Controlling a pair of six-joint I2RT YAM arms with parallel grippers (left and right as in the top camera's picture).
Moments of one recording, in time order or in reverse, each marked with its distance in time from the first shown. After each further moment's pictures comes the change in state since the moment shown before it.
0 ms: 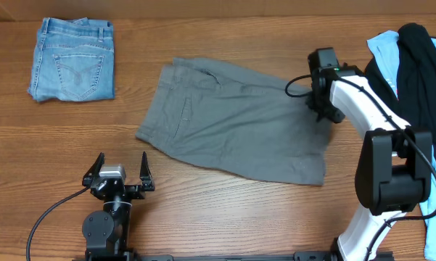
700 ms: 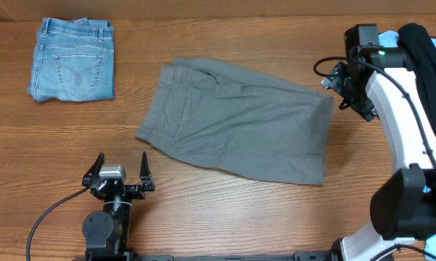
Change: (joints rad) left arm 0.000 0.000 0.000 0.000 0.000 0.000; right arm -0.075 -0.185 0.202 -0.296 -0.142 0.014
